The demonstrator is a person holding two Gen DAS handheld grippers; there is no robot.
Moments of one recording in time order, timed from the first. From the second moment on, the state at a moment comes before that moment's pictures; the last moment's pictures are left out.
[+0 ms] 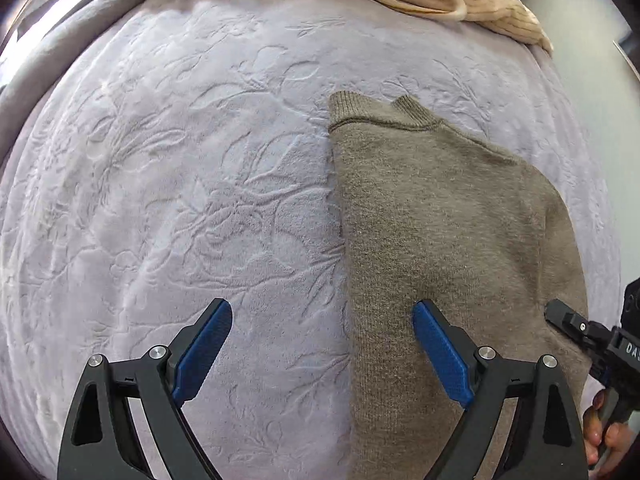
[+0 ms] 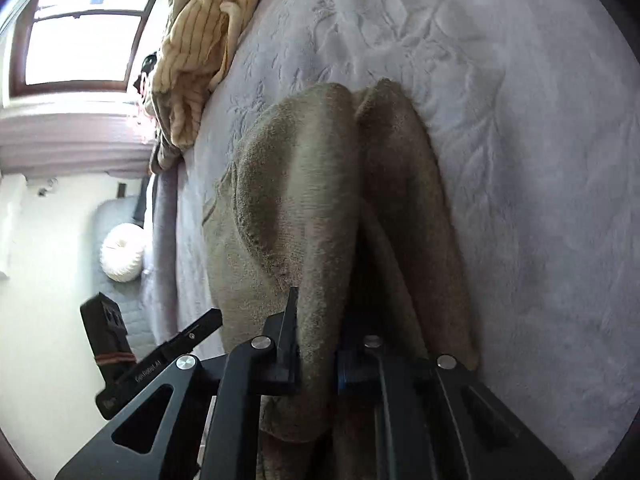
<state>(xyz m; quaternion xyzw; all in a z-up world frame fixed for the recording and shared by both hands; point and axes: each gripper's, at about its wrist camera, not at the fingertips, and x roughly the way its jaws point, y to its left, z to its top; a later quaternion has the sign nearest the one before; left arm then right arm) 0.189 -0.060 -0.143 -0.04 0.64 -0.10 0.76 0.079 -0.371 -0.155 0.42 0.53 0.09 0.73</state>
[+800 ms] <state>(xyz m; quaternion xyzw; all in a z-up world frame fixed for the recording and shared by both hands) 0.141 -0.074 -0.103 0.00 0.59 -0.14 0.79 0.041 -0.398 -0.103 0.31 0.53 0.04 0.79</state>
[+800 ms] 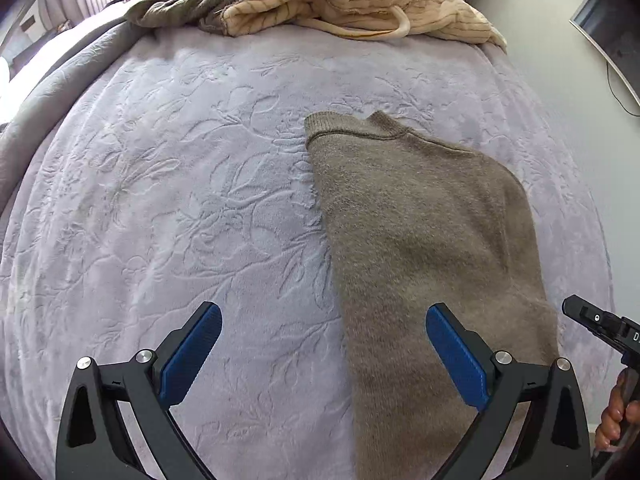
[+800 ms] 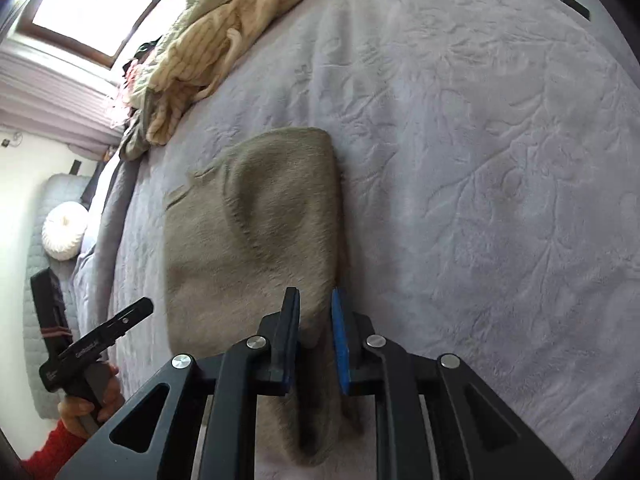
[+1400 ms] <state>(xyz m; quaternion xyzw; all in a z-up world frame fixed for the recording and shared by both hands) 0.062 -0.093 -0.171 0.02 0.65 -0.14 0.74 -0.011 -0.368 -0.154 0.24 0.60 0.04 0.76</state>
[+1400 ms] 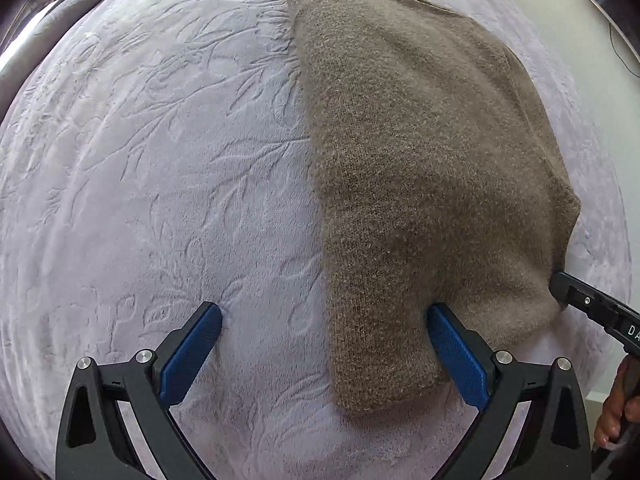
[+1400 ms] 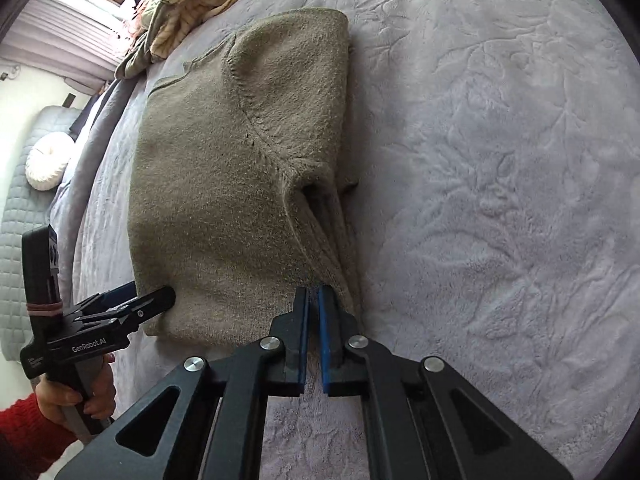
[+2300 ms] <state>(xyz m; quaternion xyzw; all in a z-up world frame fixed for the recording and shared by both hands) 0.086 -0.096 -0.188 0.01 0.69 -0.15 0.70 -0.037 -0.386 -0.115 0.26 0.61 0.00 0.75</state>
